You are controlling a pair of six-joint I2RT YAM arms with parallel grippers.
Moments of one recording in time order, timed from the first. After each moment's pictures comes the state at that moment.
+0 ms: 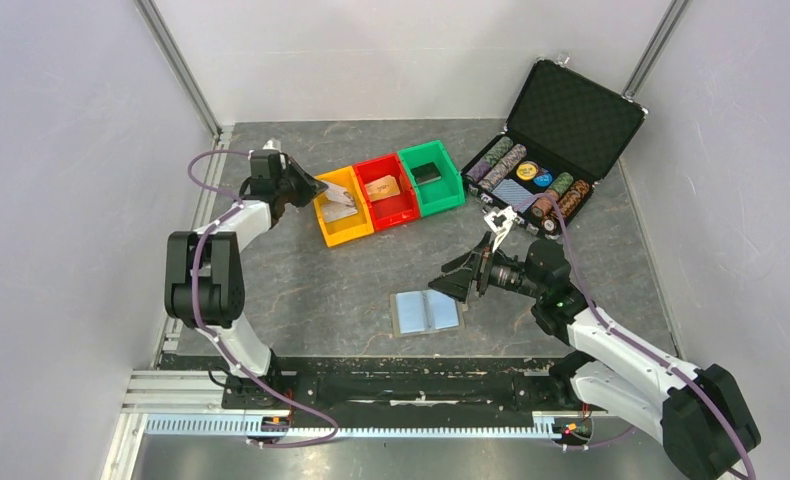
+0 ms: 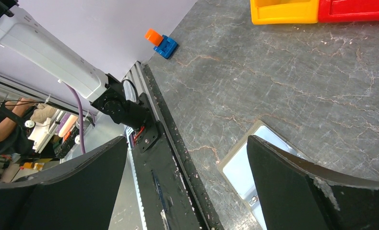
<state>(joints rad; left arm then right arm) -0.03 1.72 1.06 0.08 0.30 -0.75 0.53 0.93 0.38 0.45 -0.65 0.64</state>
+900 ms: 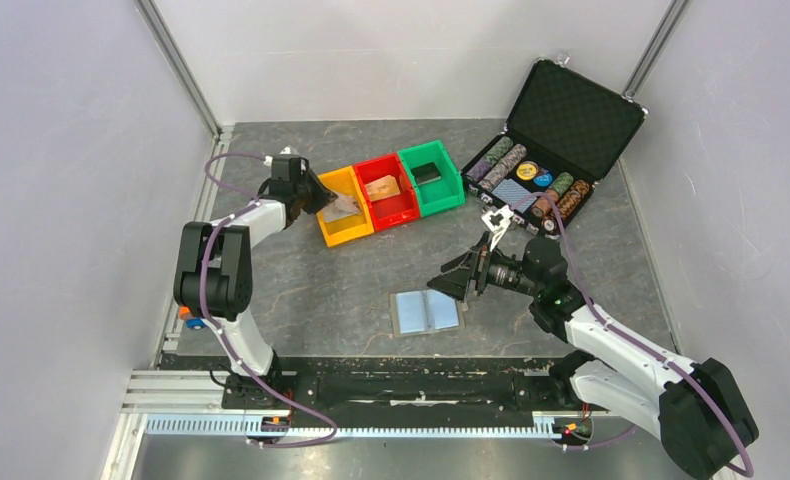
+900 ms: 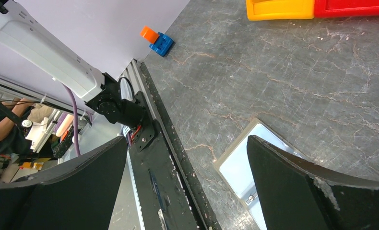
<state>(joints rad) -0.11 1.79 1.07 0.05 0.17 -0.75 0.53 0.96 0.39 0.45 -0.65 0.63</state>
